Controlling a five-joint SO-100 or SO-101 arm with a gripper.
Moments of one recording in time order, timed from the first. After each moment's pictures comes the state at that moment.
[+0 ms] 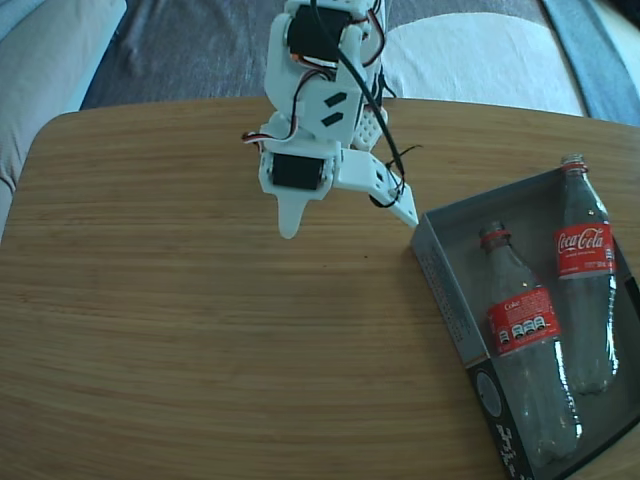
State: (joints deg) arm 10.5 138.3 134.1 61.0 -14.3
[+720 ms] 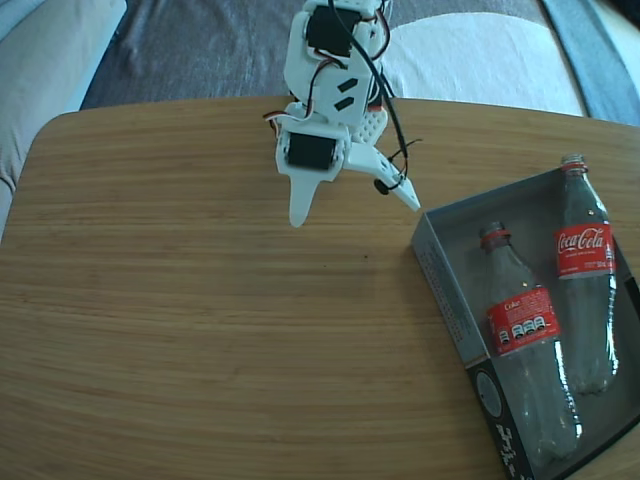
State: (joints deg) arm 10.3 164.4 153.6 60.1 -14.3
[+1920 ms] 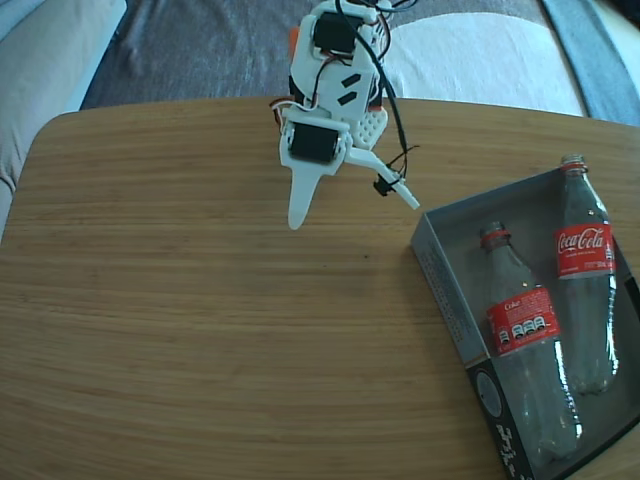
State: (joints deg) arm 10.5 185.4 163.7 60.3 -14.3
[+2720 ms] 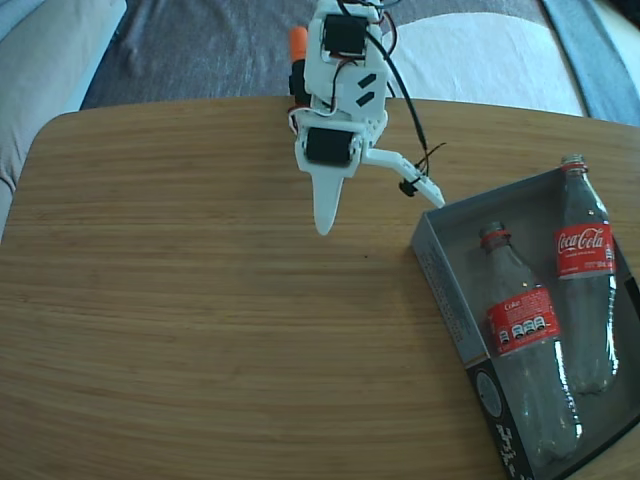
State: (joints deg) arm 0.3 185.4 164.1 60.3 3.2
